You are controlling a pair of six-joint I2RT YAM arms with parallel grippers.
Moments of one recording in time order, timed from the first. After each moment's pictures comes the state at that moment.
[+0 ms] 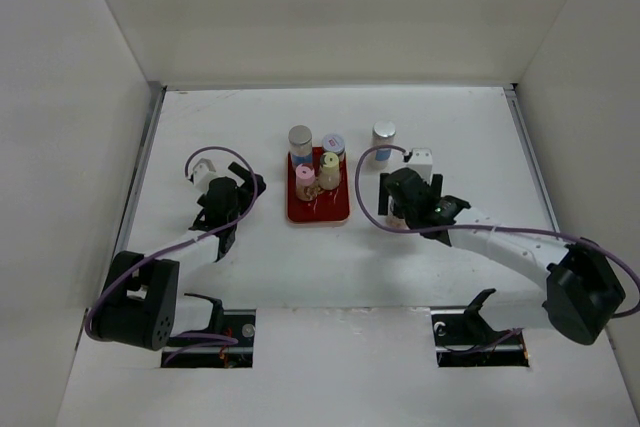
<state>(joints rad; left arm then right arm) -0.22 1.27 0.36 0.44 -0.26 -0.90 0.72 1.28 0.79 -0.33 0.61 0.54</state>
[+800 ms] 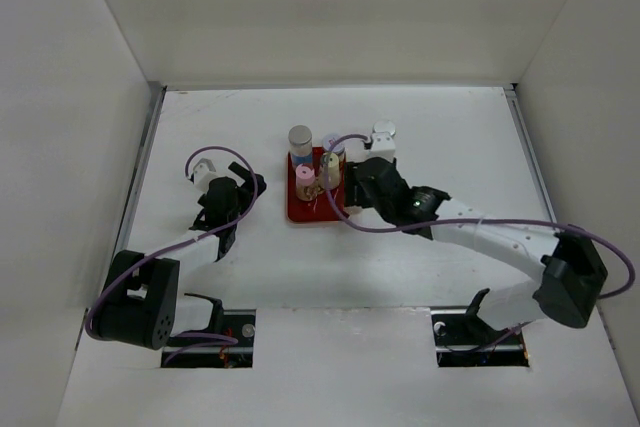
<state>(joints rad) -0.22 1.27 0.36 0.45 -0.25 -0.91 0.88 1.36 0.99 -0.28 0.52 0.52</state>
